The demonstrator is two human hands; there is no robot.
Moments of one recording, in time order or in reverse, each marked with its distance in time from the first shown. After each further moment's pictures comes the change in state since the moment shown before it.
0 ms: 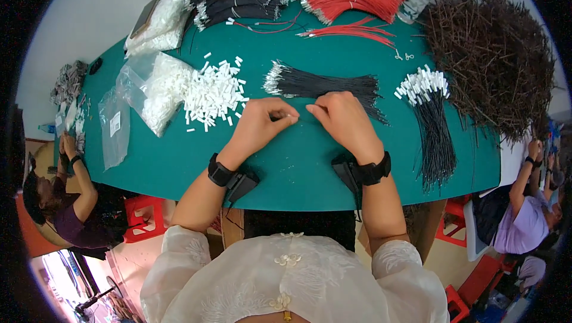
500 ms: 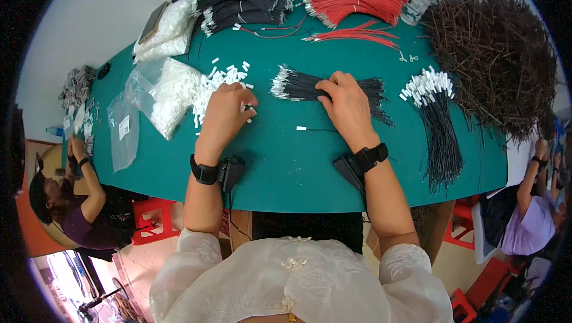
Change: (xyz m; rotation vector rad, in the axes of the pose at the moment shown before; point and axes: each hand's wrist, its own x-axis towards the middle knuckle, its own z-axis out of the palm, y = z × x) left_hand -0.007 -0.002 -0.067 0.721 0.139 0.058; right_hand 0.016 0.010 0.018 -0.190 0.312 -0.076
